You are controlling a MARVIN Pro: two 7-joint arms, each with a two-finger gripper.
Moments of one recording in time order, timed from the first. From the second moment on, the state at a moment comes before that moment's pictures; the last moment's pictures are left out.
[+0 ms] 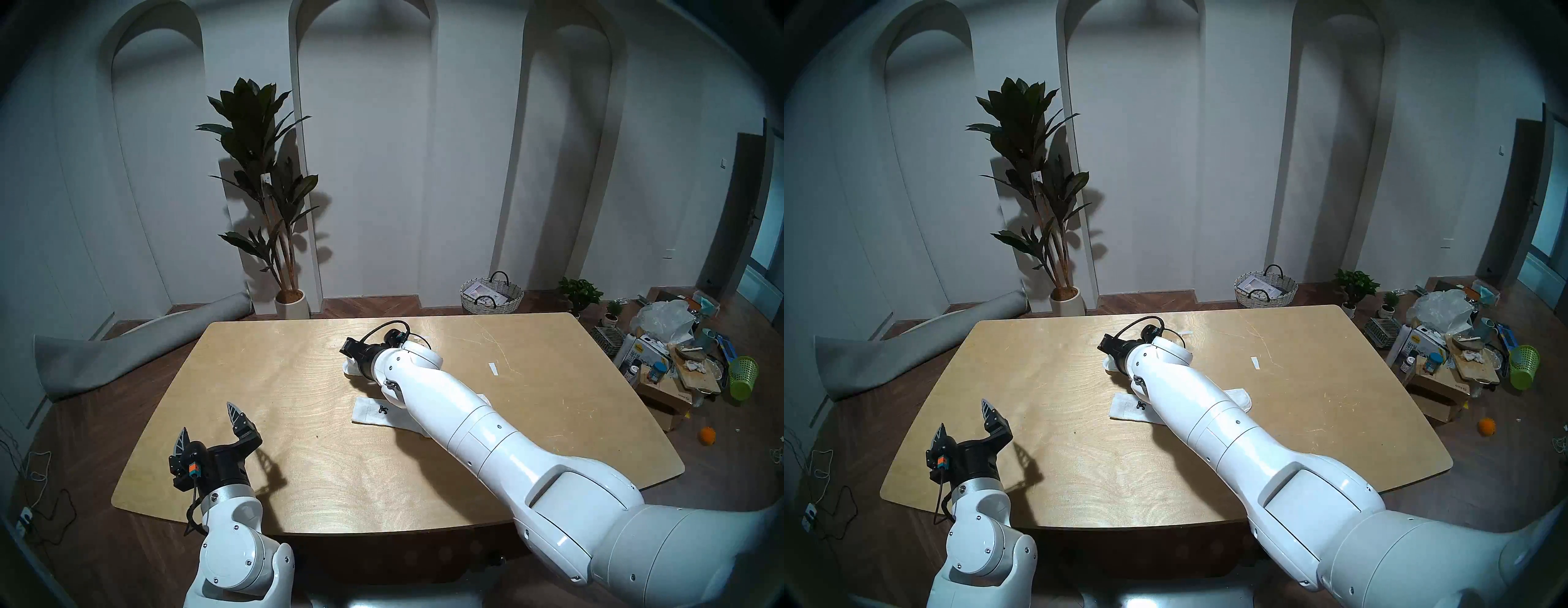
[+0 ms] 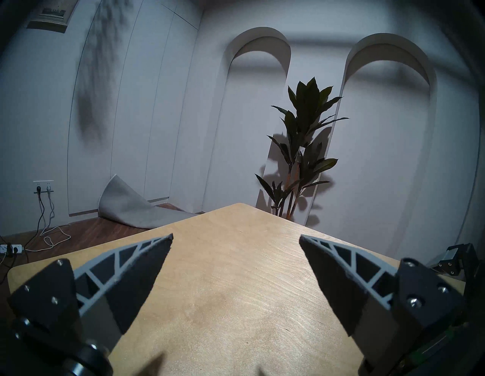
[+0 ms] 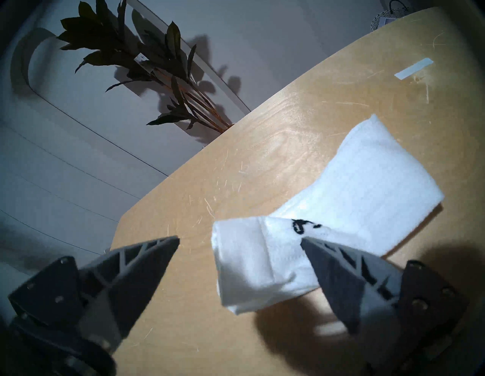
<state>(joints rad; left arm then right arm) 2.16 -1.61 -1.59 -2.01 -0.16 -0.24 0.53 -0.95 -1.61 0.88 -0.96 1.29 0.26 -0.38</state>
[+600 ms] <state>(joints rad) 2.15 -1.59 -1.57 -2.01 -0.16 -0.24 0.49 -1.03 -1.64 0.97 -1.17 1.47 0.33 -0.45</state>
